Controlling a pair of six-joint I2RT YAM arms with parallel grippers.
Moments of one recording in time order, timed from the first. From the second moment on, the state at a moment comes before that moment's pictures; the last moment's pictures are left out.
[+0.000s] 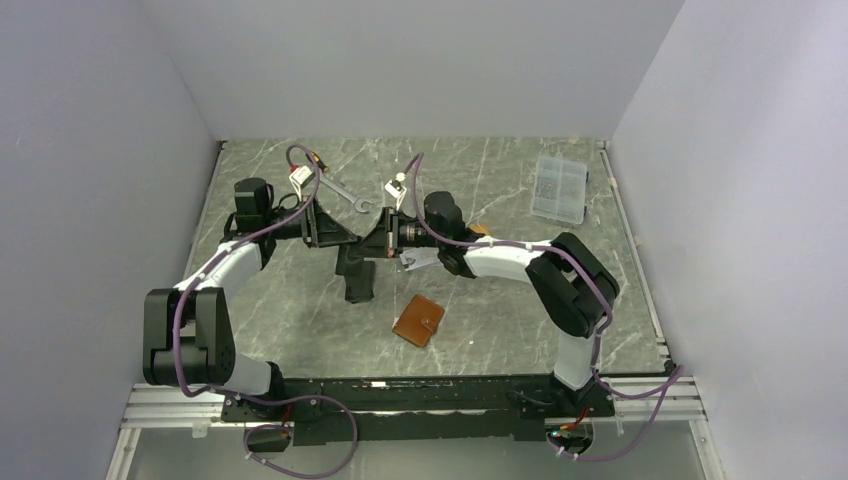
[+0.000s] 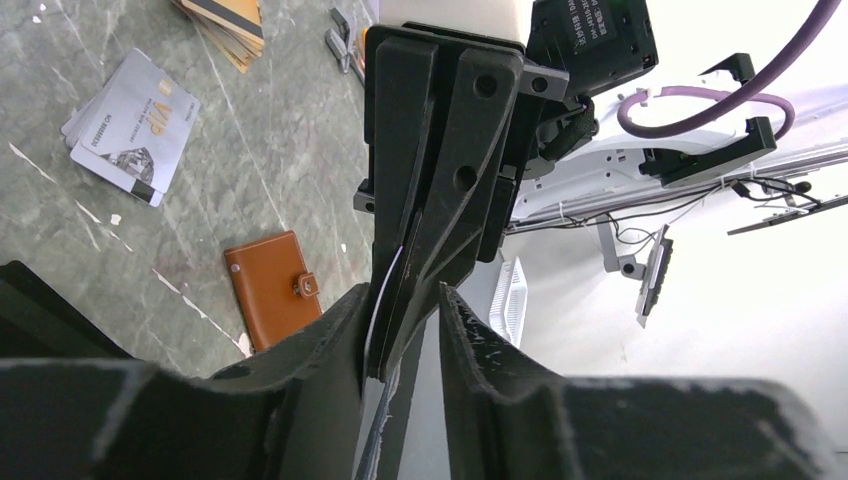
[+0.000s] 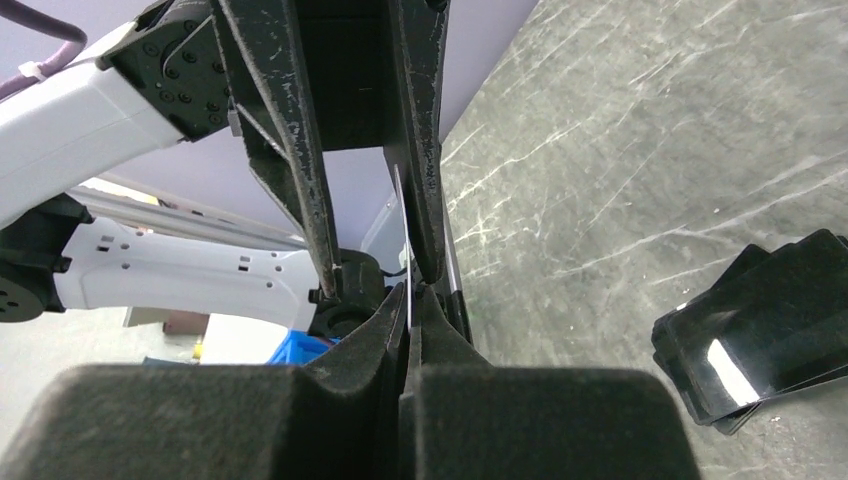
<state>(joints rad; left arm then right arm) 0.02 1.42 0.80 0.19 1.38 -0.66 0.76 1.86 1.07 0.70 -0.74 0.97</state>
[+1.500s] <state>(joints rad) 0.01 1.39 0.89 -0.11 1.22 -0.41 0.73 1.79 1.03 0.51 -0.75 0.95</state>
